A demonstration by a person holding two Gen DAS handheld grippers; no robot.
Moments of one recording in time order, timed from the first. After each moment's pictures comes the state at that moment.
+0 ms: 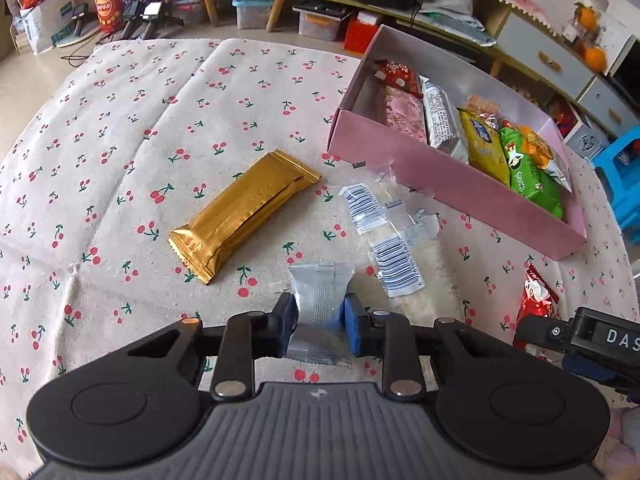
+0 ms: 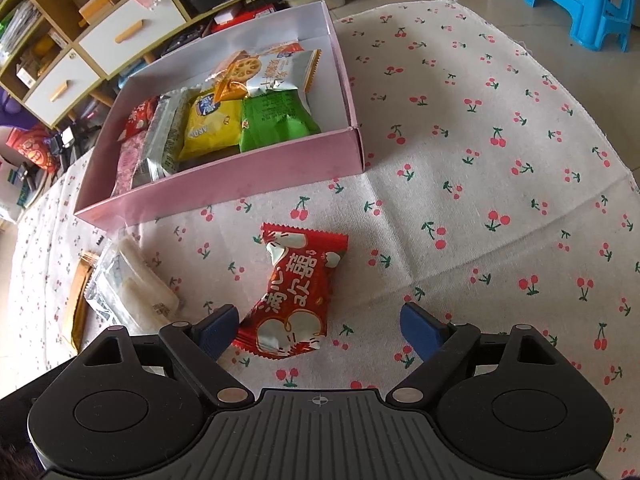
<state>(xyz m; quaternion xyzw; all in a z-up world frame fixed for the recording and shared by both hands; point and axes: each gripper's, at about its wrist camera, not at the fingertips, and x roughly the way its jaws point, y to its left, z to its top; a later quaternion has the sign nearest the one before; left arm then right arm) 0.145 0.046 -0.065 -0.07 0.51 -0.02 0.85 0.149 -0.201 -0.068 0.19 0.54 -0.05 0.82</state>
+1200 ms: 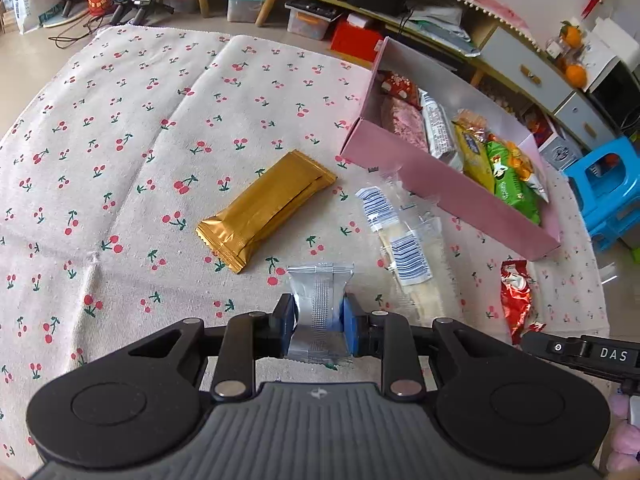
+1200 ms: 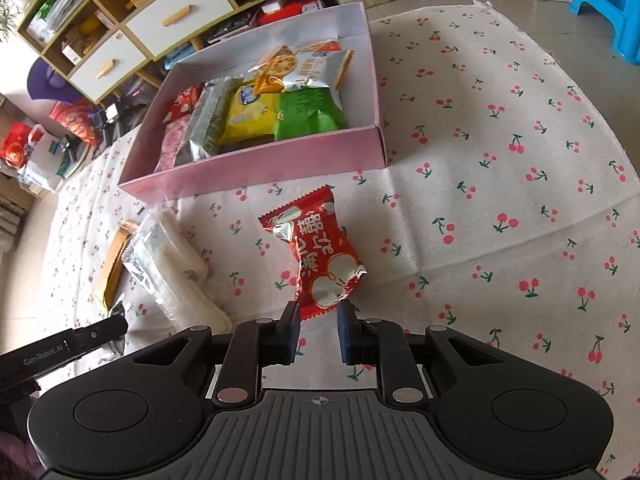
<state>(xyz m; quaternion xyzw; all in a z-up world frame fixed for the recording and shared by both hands) 0.134 0.079 -0.054 -0.12 0.51 -0.06 0.85 0.135 -0.213 -0.054 0.19 0.54 0.03 0.82</state>
